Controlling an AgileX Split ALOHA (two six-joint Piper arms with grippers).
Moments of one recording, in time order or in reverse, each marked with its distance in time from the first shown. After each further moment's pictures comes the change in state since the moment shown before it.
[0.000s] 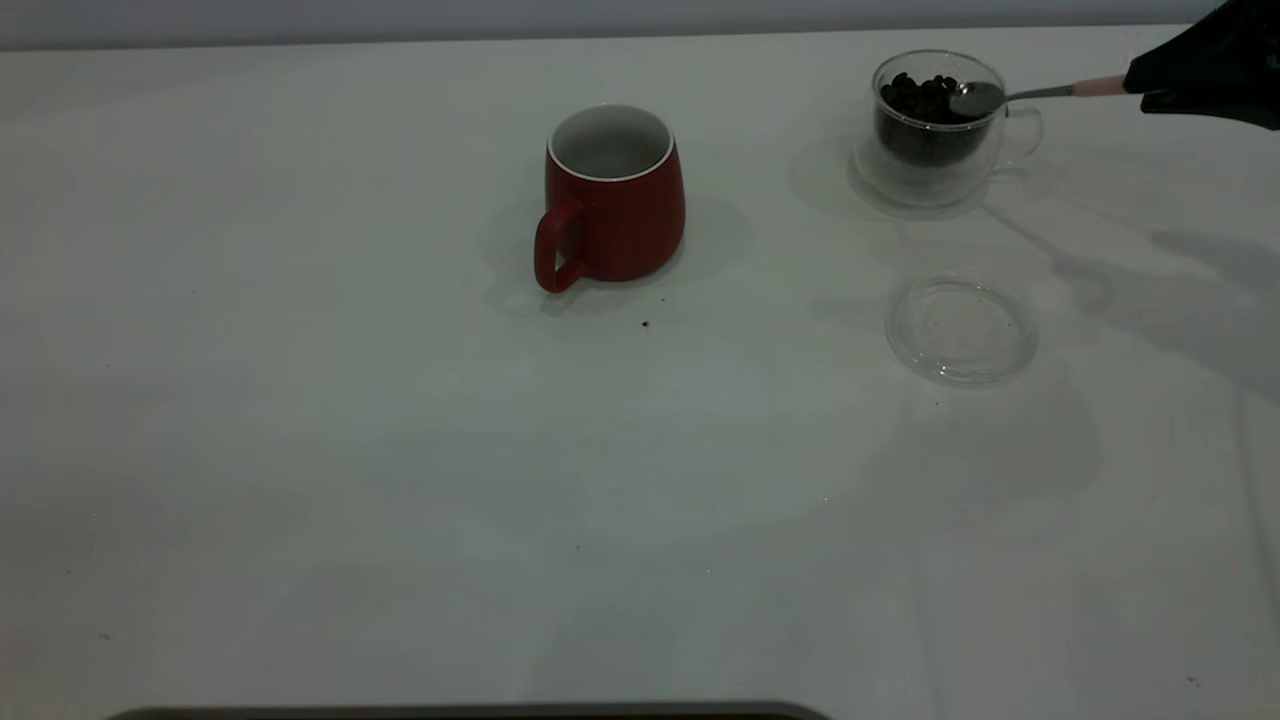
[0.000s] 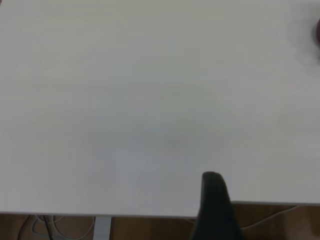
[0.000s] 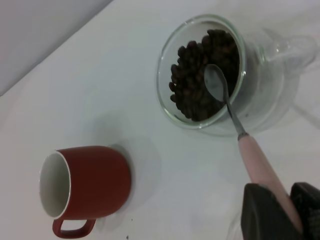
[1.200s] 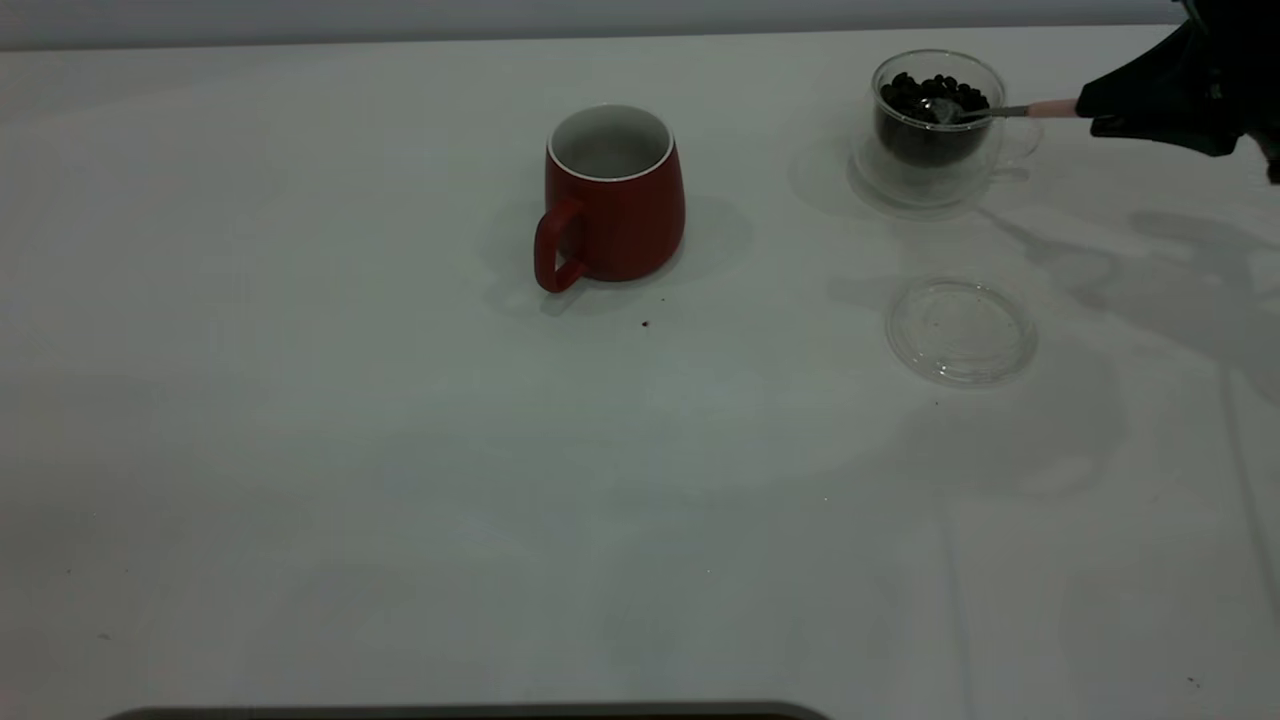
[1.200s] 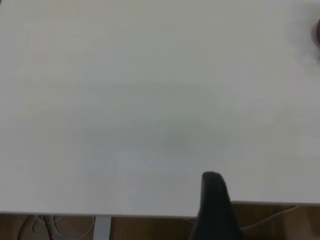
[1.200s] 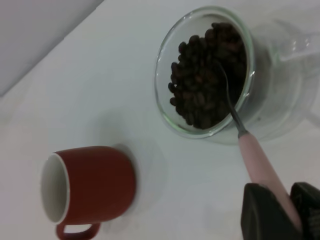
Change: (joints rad) left arm 0.000 0.000 0.000 0.000 0.000 -0.001; right arm 0.014 0.154 -0.111 -0.002 0.075 0.024
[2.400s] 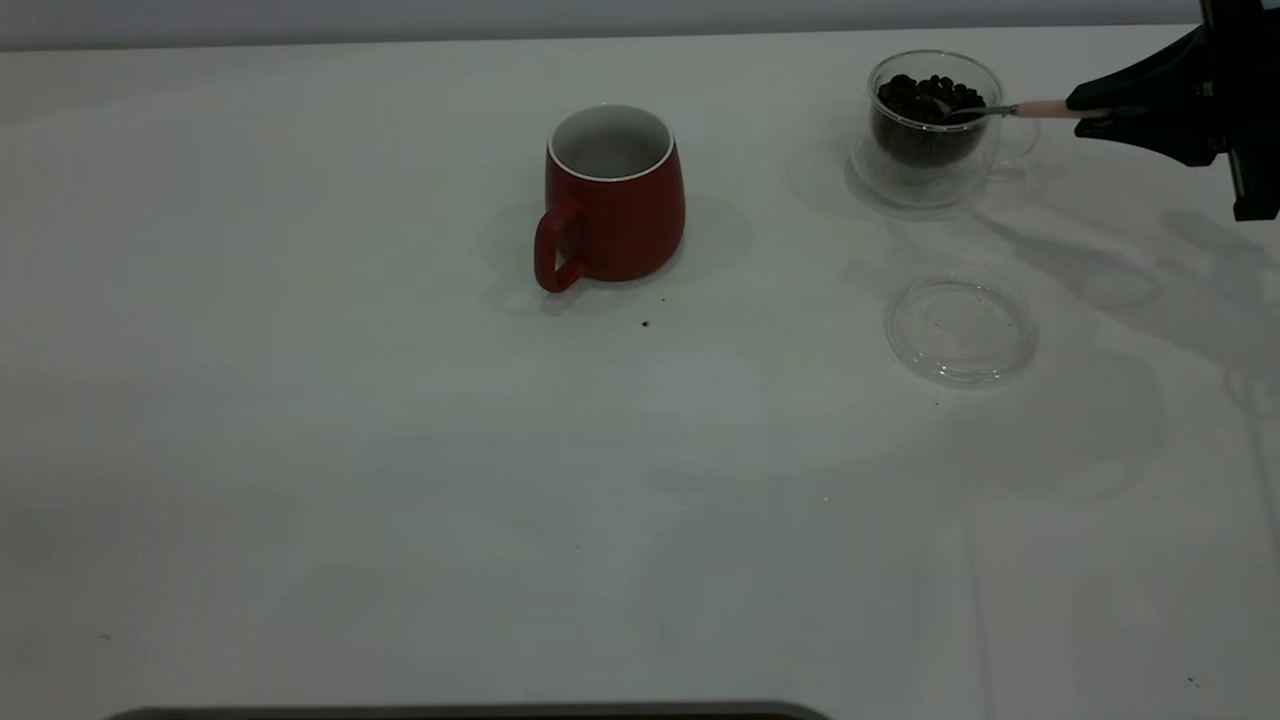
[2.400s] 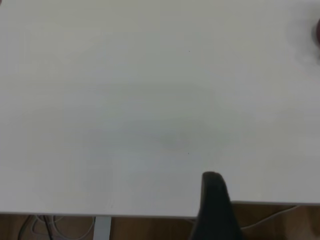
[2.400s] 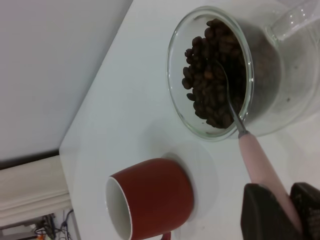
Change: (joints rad) left arm 0.000 0.000 0.000 0.000 0.000 0.001; right arm -0.026 0.051 0.000 0.053 0.115 0.226
